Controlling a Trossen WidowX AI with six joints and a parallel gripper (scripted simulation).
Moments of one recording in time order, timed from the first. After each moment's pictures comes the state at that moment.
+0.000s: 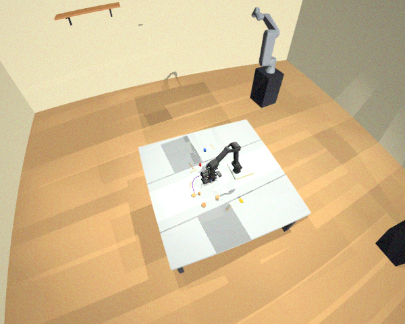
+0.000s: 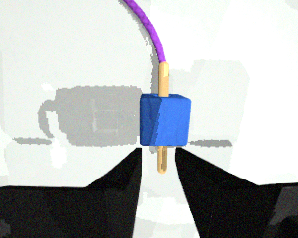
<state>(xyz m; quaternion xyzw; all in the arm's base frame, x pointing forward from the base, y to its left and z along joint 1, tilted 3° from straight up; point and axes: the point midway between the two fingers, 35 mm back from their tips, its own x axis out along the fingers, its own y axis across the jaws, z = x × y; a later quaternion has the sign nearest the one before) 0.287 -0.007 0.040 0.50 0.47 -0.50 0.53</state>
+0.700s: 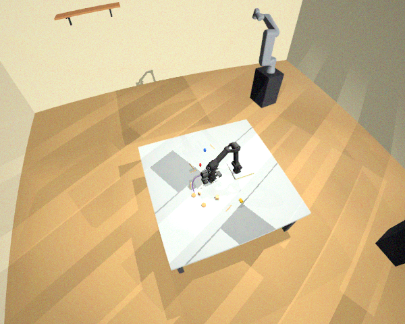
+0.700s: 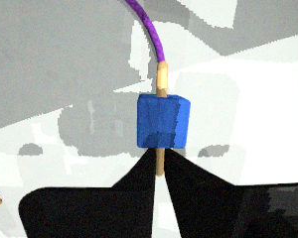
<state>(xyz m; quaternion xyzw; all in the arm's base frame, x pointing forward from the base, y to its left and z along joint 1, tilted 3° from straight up) 0.285 -0.007 0.037 0.49 0.48 -0.50 0.52</state>
